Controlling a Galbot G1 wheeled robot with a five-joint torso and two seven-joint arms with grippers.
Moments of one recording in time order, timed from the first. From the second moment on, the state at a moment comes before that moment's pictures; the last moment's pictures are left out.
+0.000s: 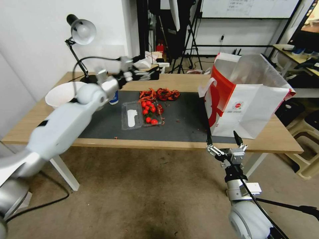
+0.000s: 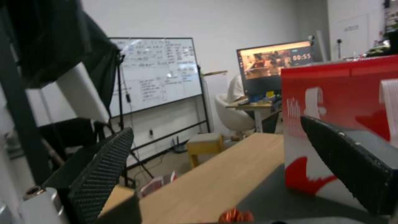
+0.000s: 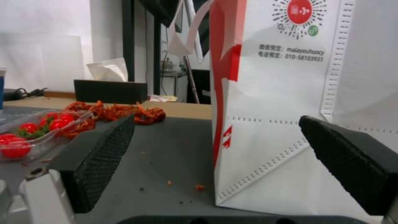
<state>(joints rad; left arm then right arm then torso) 0.33 -0.88 0.13 -1.38 -0.91 -0.10 0.47 -1.53 1.18 0.38 2.04 0.17 0.25 0.27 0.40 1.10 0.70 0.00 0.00</state>
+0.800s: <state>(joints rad) 1.06 -0.83 -0.35 -1.85 -0.75 -0.03 0.07 -1.53 1.18 0.35 2.03 0.16 0.26 0.27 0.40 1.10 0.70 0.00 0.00</state>
